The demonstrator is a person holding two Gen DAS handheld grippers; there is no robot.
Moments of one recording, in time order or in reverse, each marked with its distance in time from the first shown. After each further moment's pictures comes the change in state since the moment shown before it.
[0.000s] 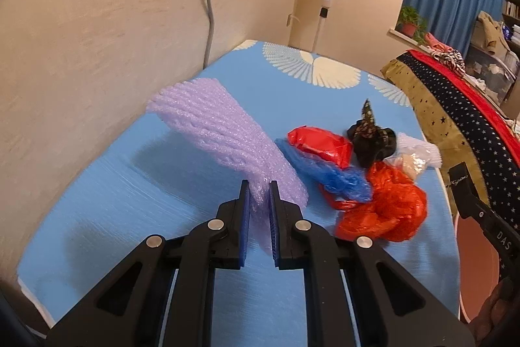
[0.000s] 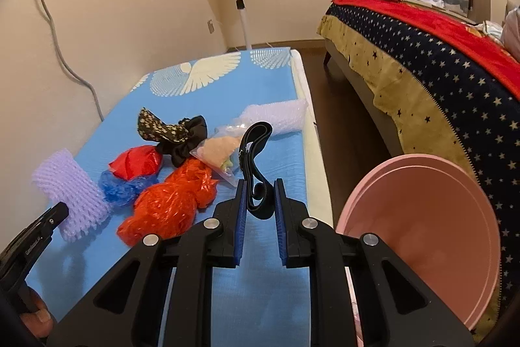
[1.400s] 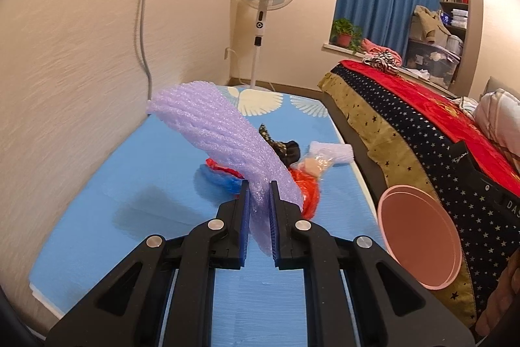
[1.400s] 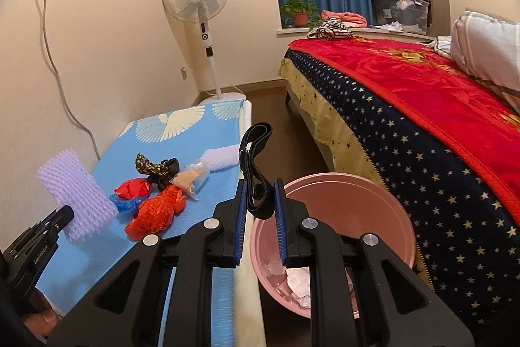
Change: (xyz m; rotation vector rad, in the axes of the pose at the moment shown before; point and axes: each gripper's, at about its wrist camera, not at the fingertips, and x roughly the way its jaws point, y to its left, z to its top) left arm -0.092 -0.051 -0.016 0.160 -0.136 -0.204; right arm -0.135 -0.058 -0.010 0.073 -0.175 -0.117
